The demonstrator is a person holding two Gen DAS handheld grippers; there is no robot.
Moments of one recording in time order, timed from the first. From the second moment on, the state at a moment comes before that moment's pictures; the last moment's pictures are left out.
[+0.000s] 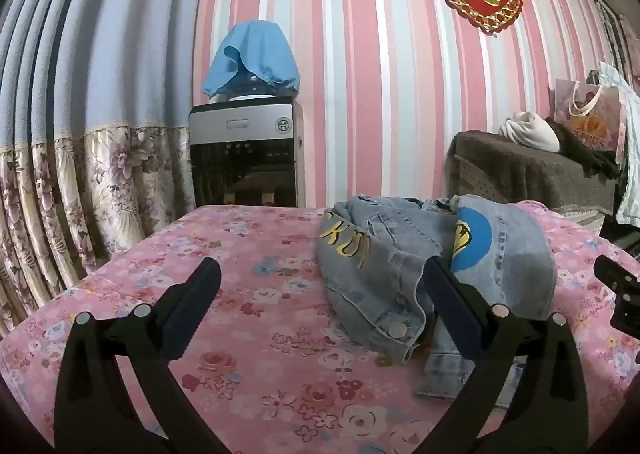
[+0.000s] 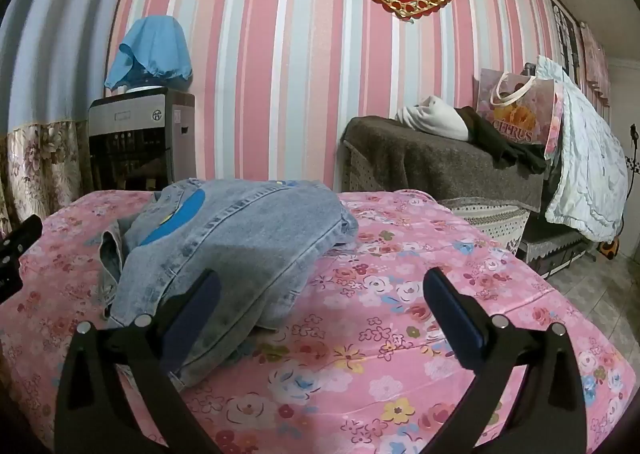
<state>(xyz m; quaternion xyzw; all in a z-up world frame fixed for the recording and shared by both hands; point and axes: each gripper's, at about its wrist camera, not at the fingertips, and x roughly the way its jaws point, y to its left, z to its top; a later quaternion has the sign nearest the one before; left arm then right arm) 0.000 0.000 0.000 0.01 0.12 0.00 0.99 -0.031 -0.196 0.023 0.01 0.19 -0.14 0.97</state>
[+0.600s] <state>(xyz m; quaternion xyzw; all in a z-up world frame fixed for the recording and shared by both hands) -0.001 -0.004 0.002 0.02 0.12 -0.01 0.99 -0.031 -0.195 0.023 0.01 0.18 -0.14 0.97</state>
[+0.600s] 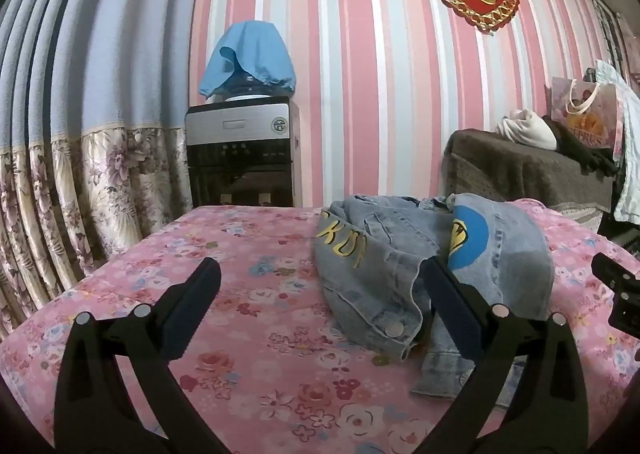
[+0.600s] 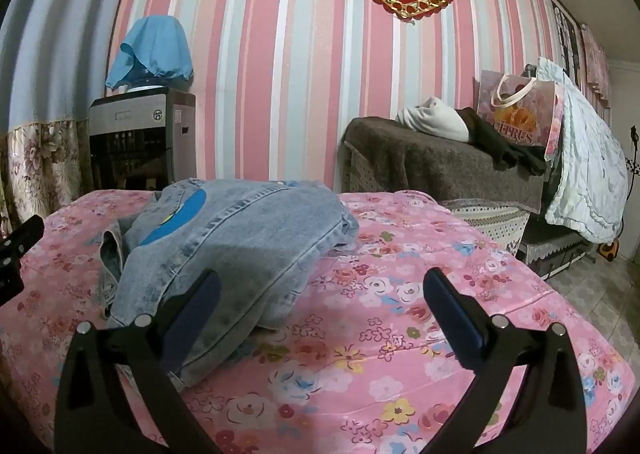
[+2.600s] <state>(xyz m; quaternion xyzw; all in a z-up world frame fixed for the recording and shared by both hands) -0.001 -0.007 0.001 0.02 0.12 -0.01 0.99 -0.033 -0.194 0.024 0.01 0.18 -0.14 0.97</state>
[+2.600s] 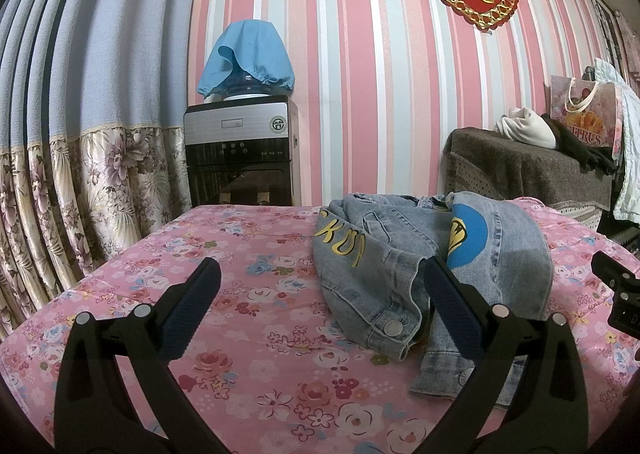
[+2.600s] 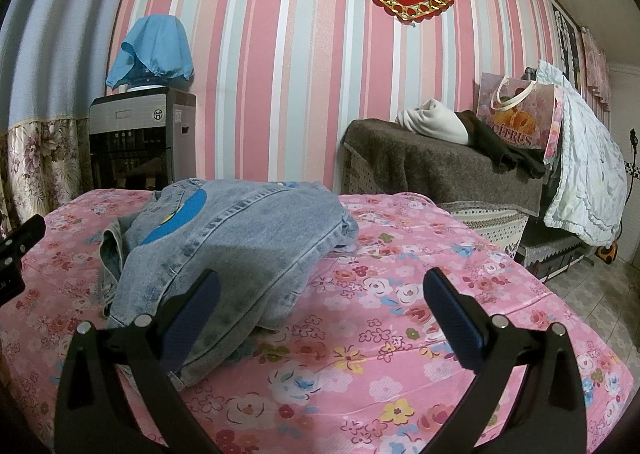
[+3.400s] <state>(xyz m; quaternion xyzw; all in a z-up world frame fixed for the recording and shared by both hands) 0.004 -0.012 -0.005 0.03 0.15 -0.02 0.99 -0.032 -0.193 0.022 0.01 0.18 -0.13 0.97</state>
